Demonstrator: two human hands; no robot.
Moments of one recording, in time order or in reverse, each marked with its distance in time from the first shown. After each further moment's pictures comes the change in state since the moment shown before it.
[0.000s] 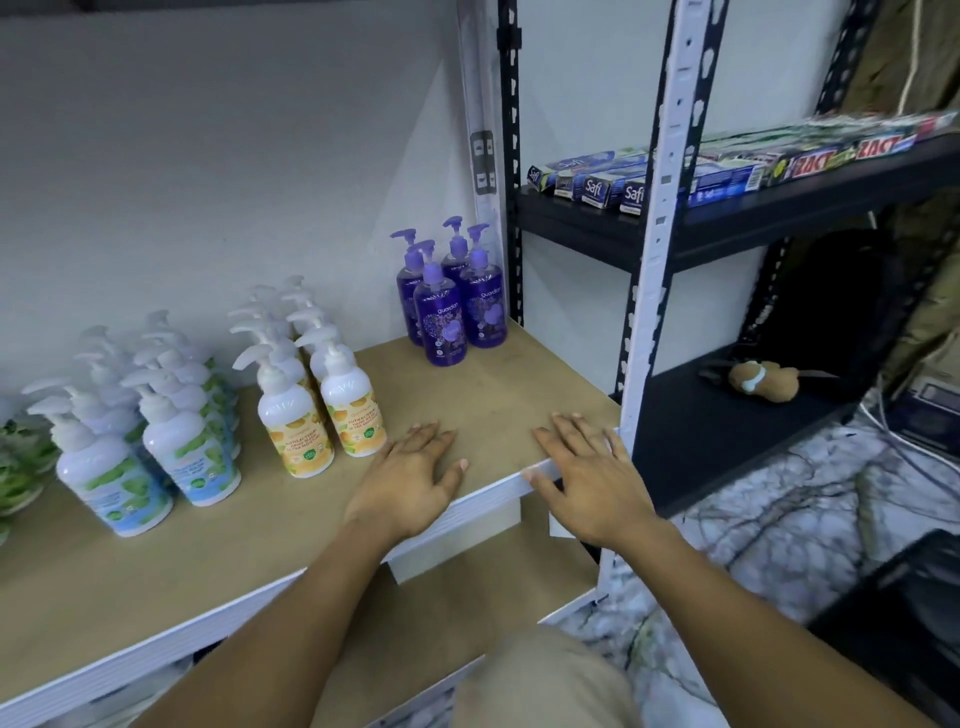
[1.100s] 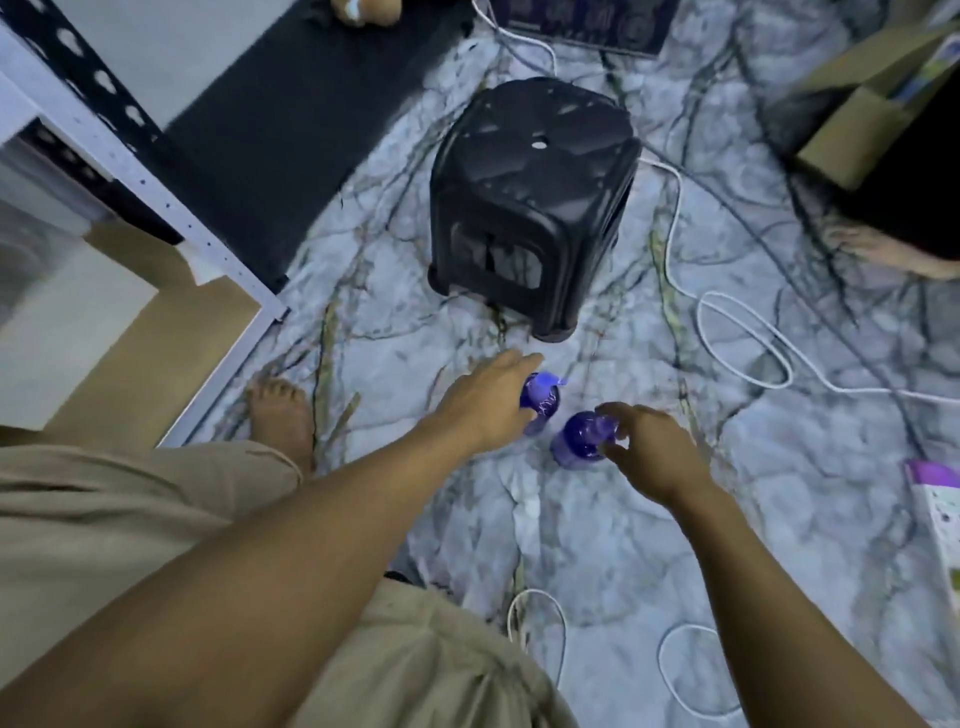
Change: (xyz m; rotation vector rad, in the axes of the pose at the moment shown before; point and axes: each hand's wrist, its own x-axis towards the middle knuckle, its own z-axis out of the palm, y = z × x) left_hand -0.211 0.392 0.309 -0.069 -0.784 0.640; right_hand -0.556 0.203 0.094 0.274 -0.233 1.032
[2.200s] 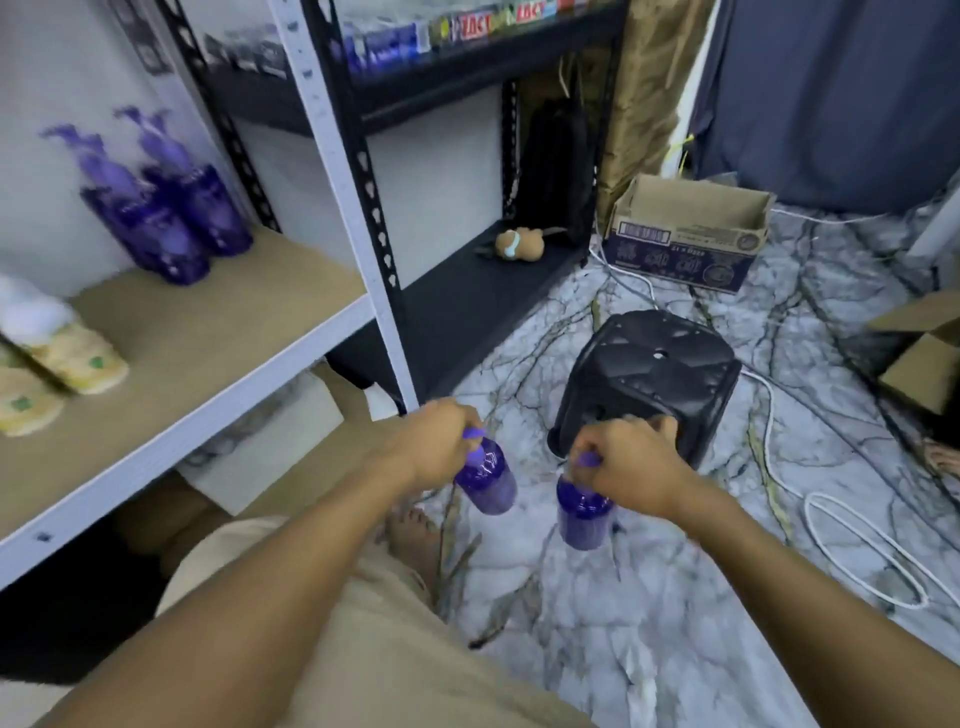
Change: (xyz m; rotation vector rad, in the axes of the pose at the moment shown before) left_hand -0.170 -0.112 -0.209 0.131 0.347 -0.158; right_hand -0.018 -0.267 -0.123 -0.206 0.221 -0.461
